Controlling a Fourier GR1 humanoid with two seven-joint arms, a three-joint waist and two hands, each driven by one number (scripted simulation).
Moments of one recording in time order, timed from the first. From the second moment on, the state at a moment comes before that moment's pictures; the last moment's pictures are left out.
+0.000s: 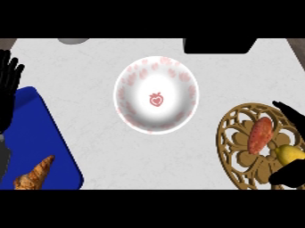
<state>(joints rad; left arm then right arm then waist) -0.24 0.39 0.14 -1.47 0.23 0.10 -0.04 -0.06 -0.68 0.17 -1.94 0.25 0.31 0.85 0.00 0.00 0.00</state>
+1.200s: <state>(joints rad) -0.22 0.33 0.20 -1.51 0.17 0.04 -0.01 -0.04 -0.46 0.08 -1.64 0.57 0.34 0.49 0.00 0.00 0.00</state>
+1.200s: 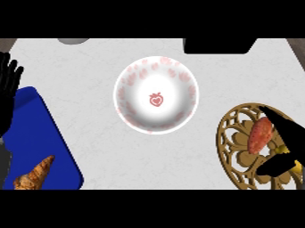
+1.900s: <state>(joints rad) -0.23 0.32 0.23 -1.53 0.16 0.01 0.01 -0.10 -0.37 0.02 -1.44 0.68 0.35 0.42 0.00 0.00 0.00</state>
